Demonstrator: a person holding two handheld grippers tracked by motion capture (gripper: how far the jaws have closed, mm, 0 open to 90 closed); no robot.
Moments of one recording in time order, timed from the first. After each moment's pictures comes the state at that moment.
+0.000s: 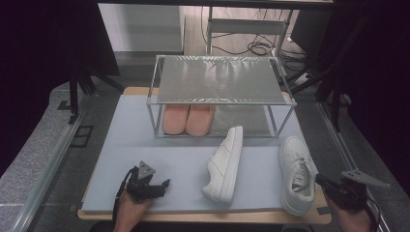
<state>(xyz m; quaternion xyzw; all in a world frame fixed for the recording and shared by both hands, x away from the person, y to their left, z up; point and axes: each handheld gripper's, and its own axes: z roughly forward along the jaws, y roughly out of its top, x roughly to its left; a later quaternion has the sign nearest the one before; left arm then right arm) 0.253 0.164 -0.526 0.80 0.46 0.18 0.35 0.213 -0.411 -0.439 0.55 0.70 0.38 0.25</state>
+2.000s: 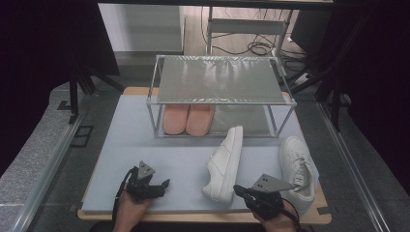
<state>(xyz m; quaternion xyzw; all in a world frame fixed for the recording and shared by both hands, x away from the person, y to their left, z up) 0.253 0.165 -0.526 0.80 0.46 0.18 0.35 0.199 -0.205 -0.438 0.34 0.82 0.44 0.14</state>
